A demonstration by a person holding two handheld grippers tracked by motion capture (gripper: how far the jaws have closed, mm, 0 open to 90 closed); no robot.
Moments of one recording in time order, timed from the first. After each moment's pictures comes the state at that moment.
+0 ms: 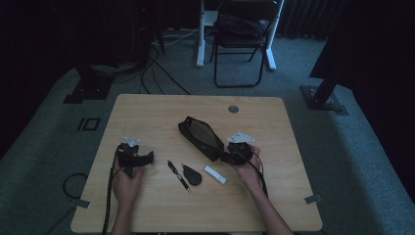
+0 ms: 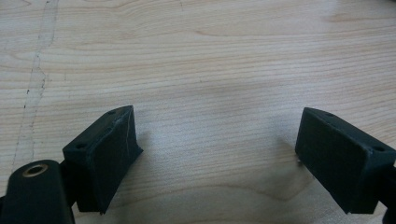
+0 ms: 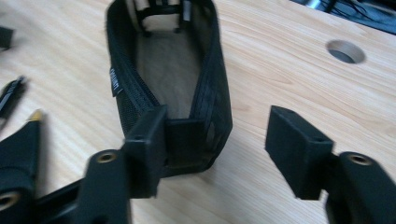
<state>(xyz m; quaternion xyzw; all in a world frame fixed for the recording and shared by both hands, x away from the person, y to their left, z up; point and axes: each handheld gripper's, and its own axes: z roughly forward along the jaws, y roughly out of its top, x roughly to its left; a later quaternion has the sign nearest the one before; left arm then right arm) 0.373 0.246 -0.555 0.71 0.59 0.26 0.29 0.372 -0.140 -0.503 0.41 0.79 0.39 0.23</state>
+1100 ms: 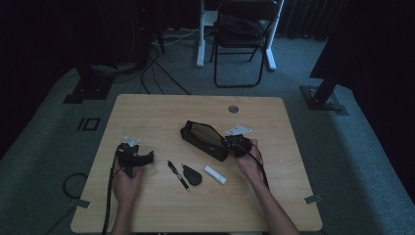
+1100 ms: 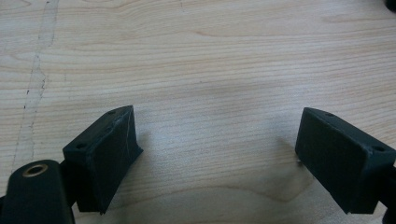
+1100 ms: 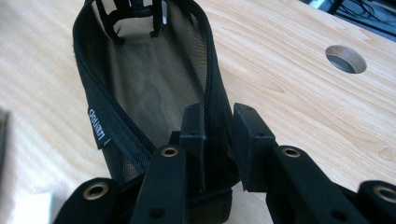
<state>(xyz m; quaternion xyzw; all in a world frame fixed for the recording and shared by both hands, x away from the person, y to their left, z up) 0.374 0.246 -0.555 0.71 0.59 0.26 0.29 0.400 -0.141 -0.502 0.38 0.82 0.37 0.23</state>
